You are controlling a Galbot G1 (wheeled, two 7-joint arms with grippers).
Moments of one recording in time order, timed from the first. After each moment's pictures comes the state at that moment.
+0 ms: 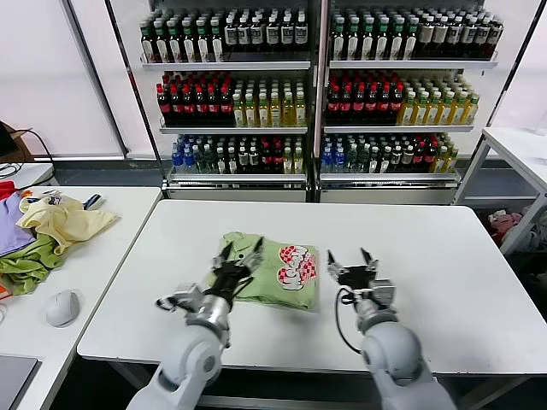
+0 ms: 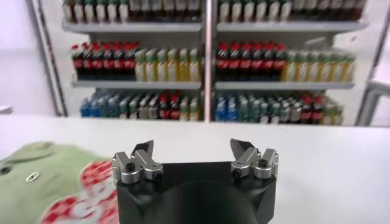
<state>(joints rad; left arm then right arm) 1.11 -1.32 -0.21 -1.96 -0.65 0.25 -0.30 -1.07 1.34 0.27 1.87 0.28 -0.45 0.21</state>
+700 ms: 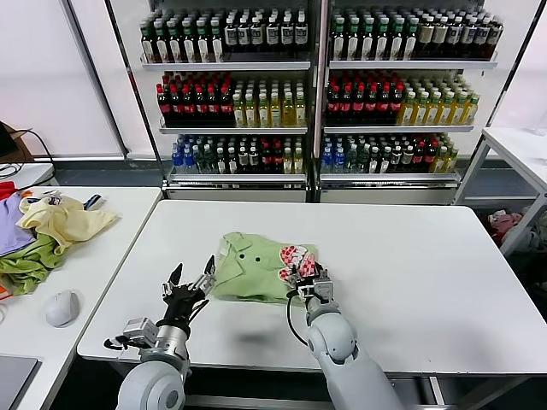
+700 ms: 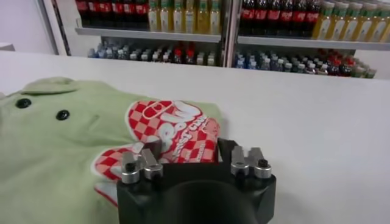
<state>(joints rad) 1.32 -1.30 -0.37 -2.05 -0.59 0.18 -0.30 -0.93 1.48 0.14 1.57 0.21 -0.50 0.28</state>
